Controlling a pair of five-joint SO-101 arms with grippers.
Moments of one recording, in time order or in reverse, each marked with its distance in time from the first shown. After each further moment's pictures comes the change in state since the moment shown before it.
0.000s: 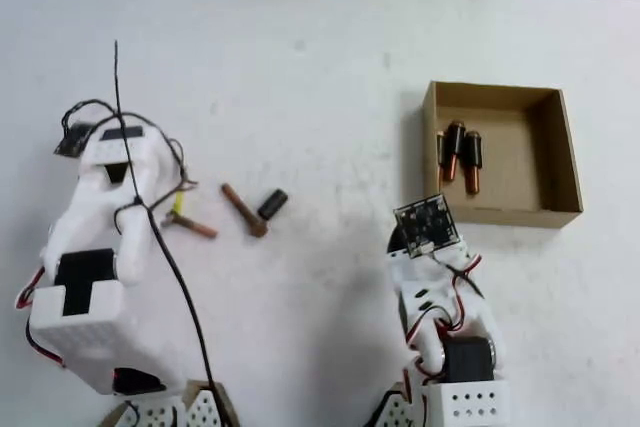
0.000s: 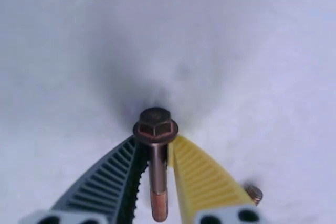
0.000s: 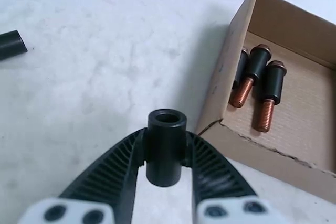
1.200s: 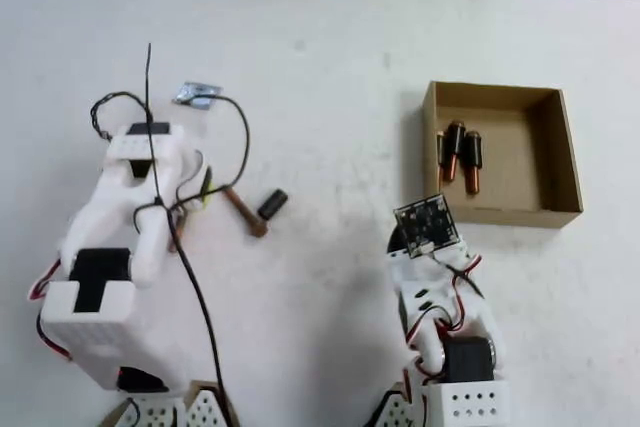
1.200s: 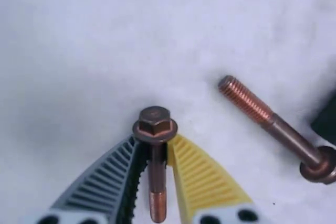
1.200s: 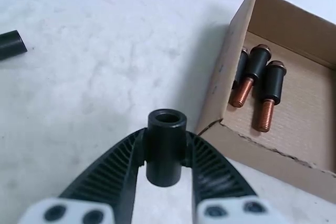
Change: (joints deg) left arm 6.8 0.1 -1.4 -0.1 -71.7; right arm 0.0 0.0 0.0 0.0 0.0
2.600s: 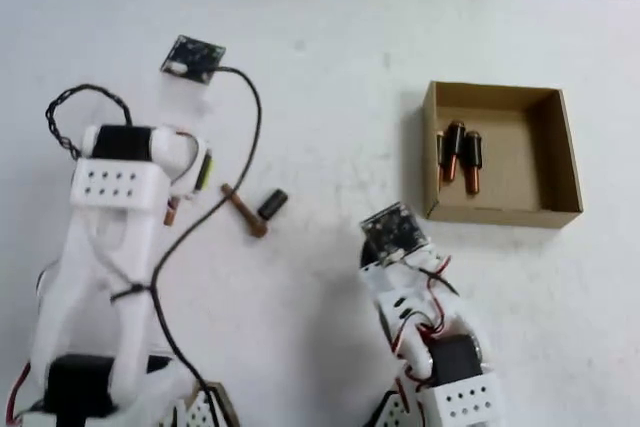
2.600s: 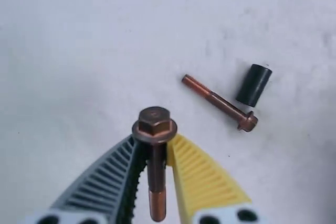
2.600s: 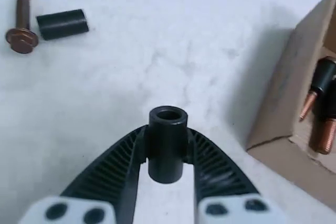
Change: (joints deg) left arm 5.7 -34.3 0.3 16.1 -0.2; right arm -12.4 -0.1 2.6 0.0 0.1
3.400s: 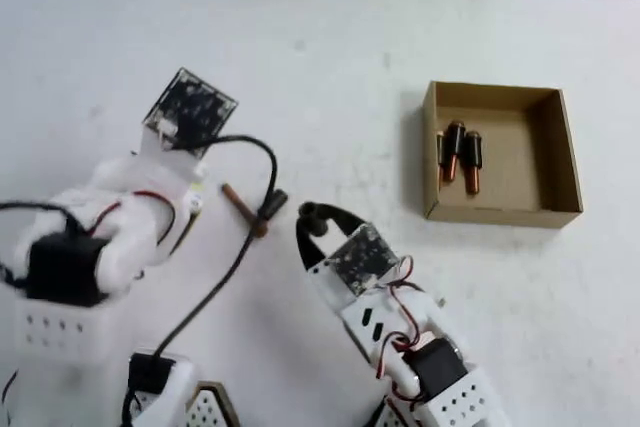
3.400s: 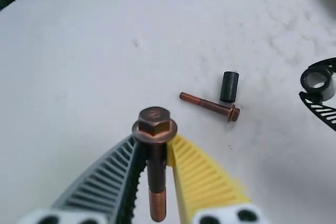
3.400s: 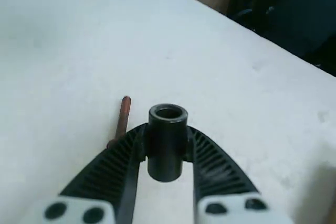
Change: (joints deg) left arm 3.9 -30.2 0.0 10.2 -11.1; right arm -16.8 0.1 0.0 -22.3 -8.0
